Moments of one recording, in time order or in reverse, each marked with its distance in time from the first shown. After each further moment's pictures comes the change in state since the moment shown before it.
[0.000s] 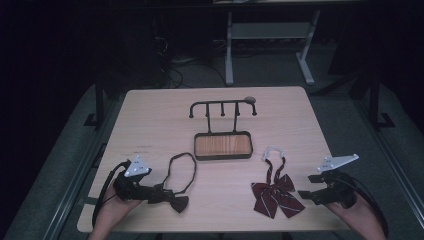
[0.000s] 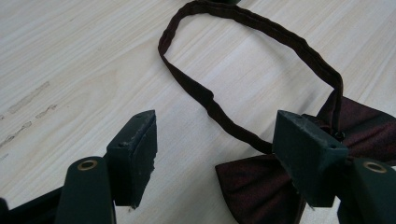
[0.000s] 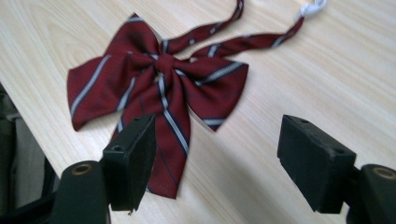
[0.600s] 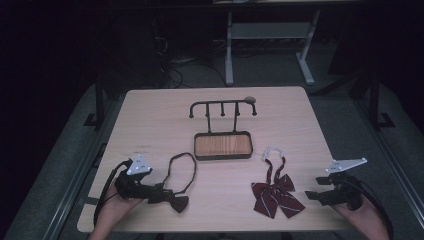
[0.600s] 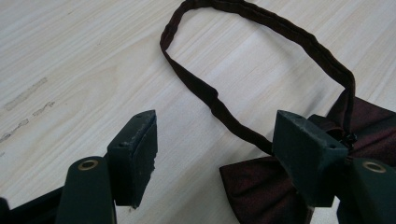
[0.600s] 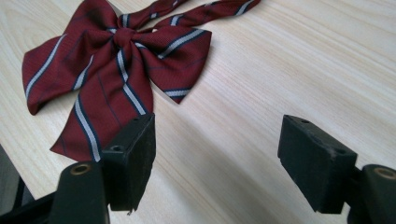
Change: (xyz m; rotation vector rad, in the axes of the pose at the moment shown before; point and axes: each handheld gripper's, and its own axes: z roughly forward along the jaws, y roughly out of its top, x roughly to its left) left arm 0.002 0.001 0.005 0.019 0.001 -0.007; right arm -0.021 -0.025 0.003 -0.007 -0.027 0.058
